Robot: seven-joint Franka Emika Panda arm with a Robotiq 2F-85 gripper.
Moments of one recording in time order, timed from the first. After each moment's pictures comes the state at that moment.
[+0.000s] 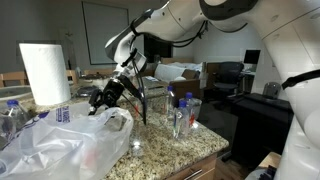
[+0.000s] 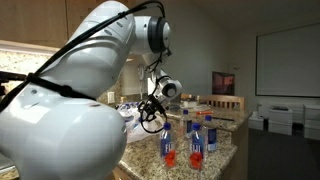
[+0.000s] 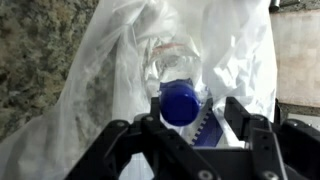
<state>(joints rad) 0.15 0.55 0.19 -1.66 0.77 1.78 -0.43</state>
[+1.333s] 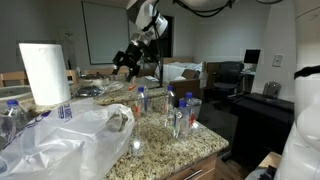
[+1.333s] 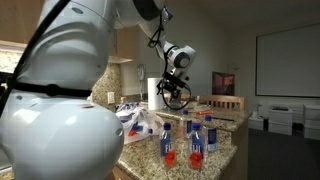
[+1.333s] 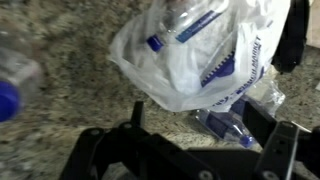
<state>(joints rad) 0.06 0.24 0.10 -1.72 0.59 1.95 -0.43</state>
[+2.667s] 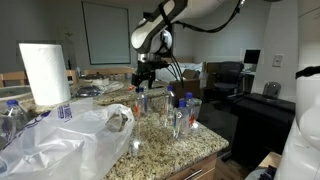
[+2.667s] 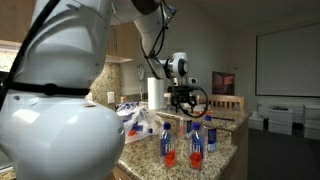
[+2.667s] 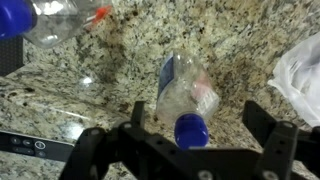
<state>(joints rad) 0.09 0.22 0.06 -1.91 -0.06 2.29 -0.04</state>
